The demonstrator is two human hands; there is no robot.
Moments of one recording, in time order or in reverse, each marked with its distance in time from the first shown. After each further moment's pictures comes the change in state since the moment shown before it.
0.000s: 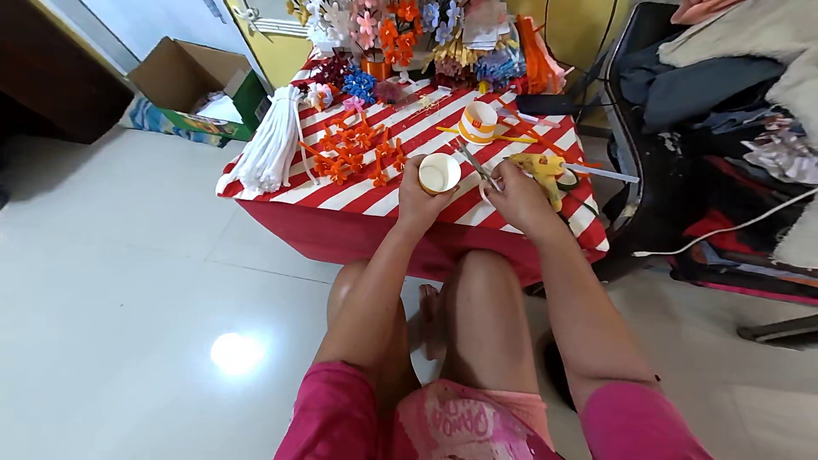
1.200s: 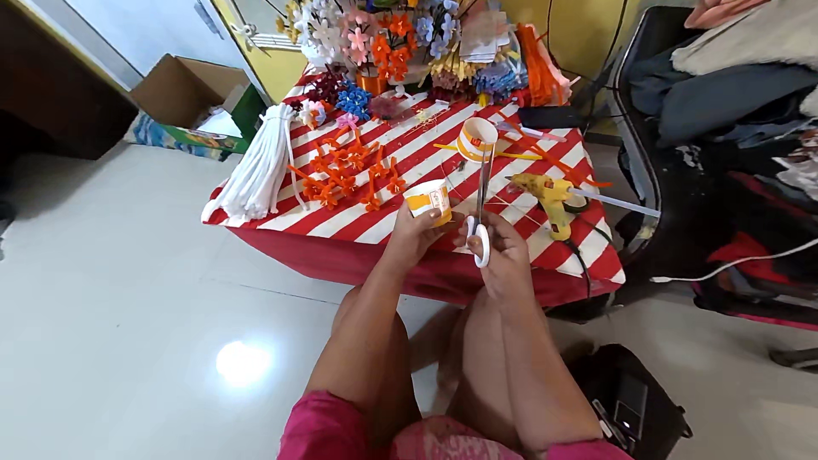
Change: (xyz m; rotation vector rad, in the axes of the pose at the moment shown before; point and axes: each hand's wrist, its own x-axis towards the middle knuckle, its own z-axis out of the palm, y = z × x) left_hand 0.001 -0.004 -0.008 -0.990 -0.269 -0.590; right_hand -0.028 -0.010 0.069 1.319 0.252 -0.156
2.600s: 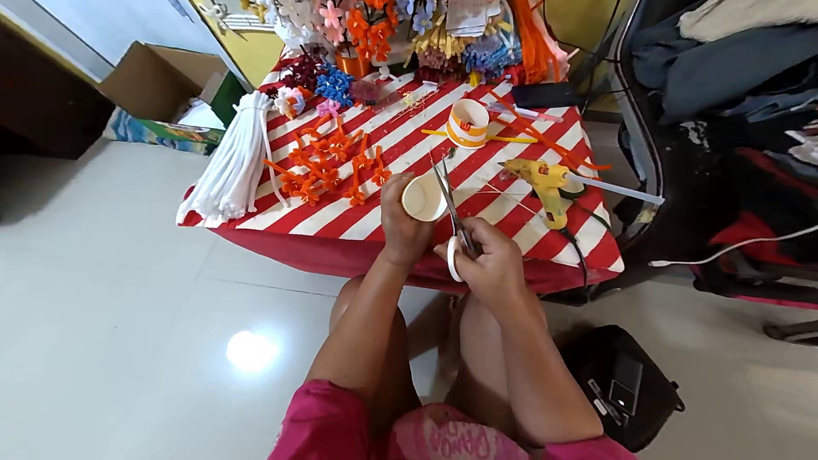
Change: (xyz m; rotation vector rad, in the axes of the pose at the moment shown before) left_hand 0.024 -0.031 -0.004 1.190 0.299 1.080; right_hand -0.011 -0.012 -0.002 -0.847 -0.016 -0.048
